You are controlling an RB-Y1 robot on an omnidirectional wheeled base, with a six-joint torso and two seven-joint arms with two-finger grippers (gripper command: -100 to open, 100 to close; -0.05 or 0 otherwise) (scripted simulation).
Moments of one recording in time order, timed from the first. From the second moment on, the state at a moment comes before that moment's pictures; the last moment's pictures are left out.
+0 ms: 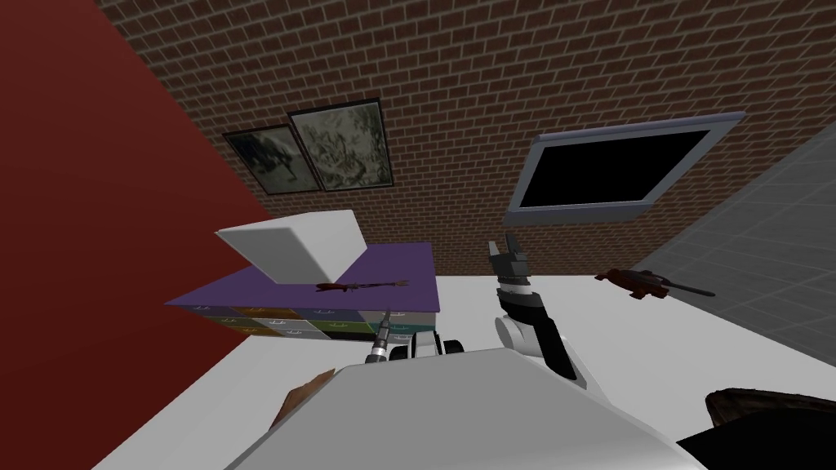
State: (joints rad) left arm 0.13 0.04 -0.07 -0.68 -0.08 -0.99 -0.17; right arm 0.48 -0.04 -0.06 -2.33 -0.02 -0.45 0.00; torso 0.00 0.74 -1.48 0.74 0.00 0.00
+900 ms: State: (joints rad) left arm 0.15 0.05 -0.08 -0.71 -0.09 -0.93 -0.16; right arm 0.48 -0.04 -0.06 -2.33 -0.02 -0.45 0.00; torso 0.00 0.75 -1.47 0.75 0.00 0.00
